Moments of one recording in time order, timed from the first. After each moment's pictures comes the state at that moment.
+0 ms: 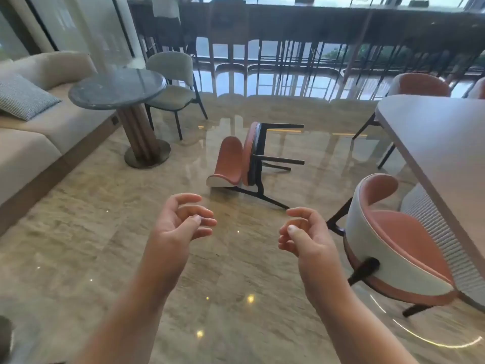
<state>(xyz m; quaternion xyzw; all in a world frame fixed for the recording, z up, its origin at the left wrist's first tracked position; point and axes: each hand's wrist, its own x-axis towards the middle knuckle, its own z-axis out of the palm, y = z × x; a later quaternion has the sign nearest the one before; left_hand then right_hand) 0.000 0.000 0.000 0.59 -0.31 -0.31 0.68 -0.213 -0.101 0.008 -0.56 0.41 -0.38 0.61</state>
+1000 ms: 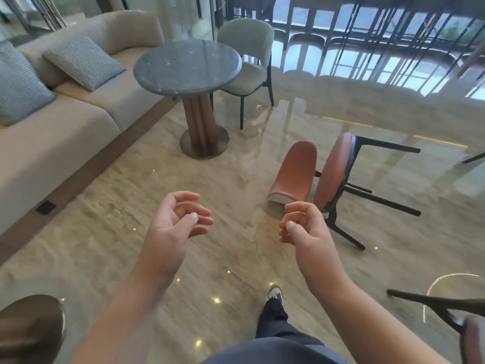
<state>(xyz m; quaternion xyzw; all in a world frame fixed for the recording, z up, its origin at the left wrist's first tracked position) 0.419 -0.128 -0.039 0.67 -0.18 -0.25 0.68 0.247 -0.290 -0.048 -0.61 0.36 -0.26 0.66</state>
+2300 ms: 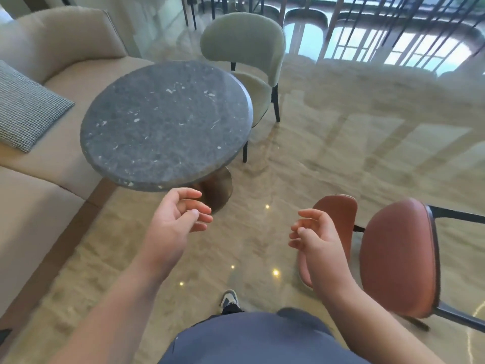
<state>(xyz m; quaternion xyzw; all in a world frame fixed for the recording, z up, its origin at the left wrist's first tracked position) 1.048 -0.556 -0.081 0.72 -0.20 -0.32 0.59 0.834 -0.699 -0.126 -0.50 0.47 -0.28 0.67</state>
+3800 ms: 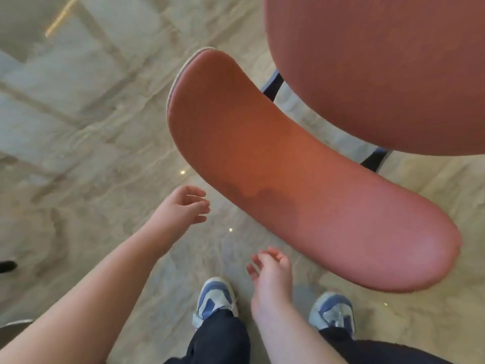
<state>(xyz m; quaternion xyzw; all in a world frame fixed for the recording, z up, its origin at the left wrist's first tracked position) 0.950 -1.114 -0.866 0.60 -0.49 -0.63 0.02 0.861 -0.930 -0.890 0.34 0.67 -0.52 0.41</state>
